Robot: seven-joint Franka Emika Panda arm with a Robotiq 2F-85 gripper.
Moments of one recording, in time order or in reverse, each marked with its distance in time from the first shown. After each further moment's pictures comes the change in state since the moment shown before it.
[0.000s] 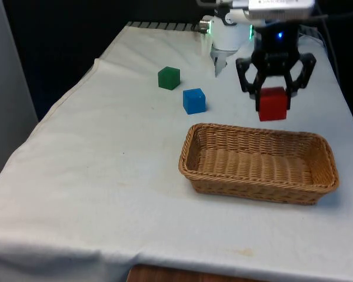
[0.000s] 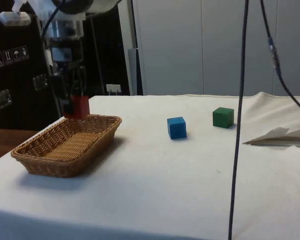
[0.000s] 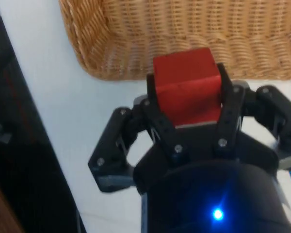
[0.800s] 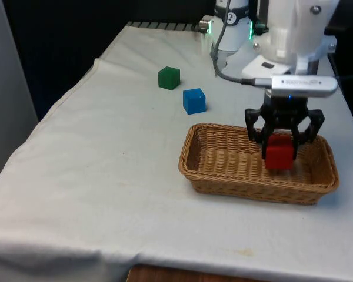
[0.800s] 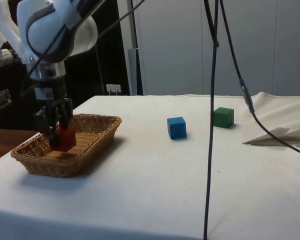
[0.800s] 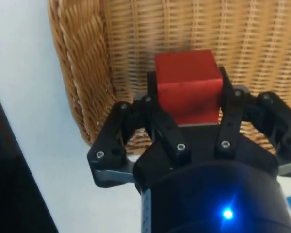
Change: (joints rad) arm 0.001 0.295 0.011 0.273 0.003 -0.001 0.105
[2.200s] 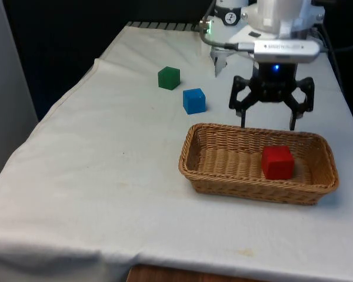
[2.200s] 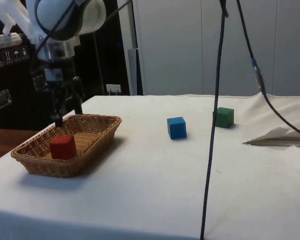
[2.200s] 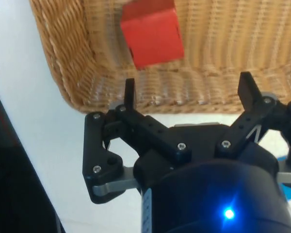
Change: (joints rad) arm 0.001 -0.141 -0.024 -0.128 -0.027 -0.034 0.010
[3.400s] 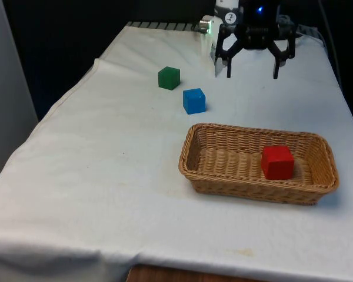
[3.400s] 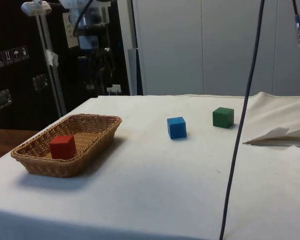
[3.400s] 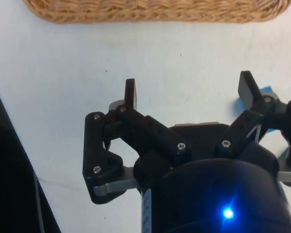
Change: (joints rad) arm 0.000 -0.365 -0.005 -0.395 -0.110 0.052 -0.012
